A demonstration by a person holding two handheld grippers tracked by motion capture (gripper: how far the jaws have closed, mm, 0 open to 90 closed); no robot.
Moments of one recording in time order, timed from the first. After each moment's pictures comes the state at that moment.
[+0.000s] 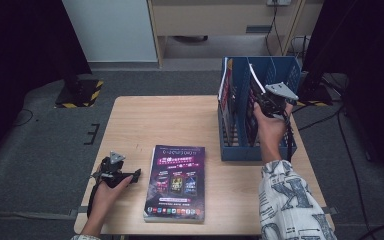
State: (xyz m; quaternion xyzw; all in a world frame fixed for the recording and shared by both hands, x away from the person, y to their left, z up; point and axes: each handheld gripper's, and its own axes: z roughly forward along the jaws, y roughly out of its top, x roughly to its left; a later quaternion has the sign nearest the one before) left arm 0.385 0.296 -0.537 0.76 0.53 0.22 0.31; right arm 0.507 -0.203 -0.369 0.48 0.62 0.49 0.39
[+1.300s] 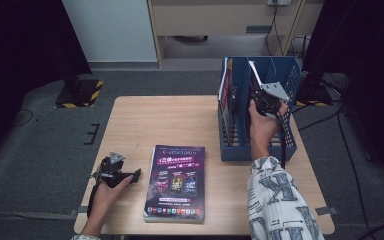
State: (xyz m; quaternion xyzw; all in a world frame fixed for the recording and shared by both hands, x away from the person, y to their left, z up) left arm 0.385 0.296 -0.537 0.76 0.53 0.22 0.31; right arm 0.517 -0.189 -0.377 0.50 0.58 0.47 0.44
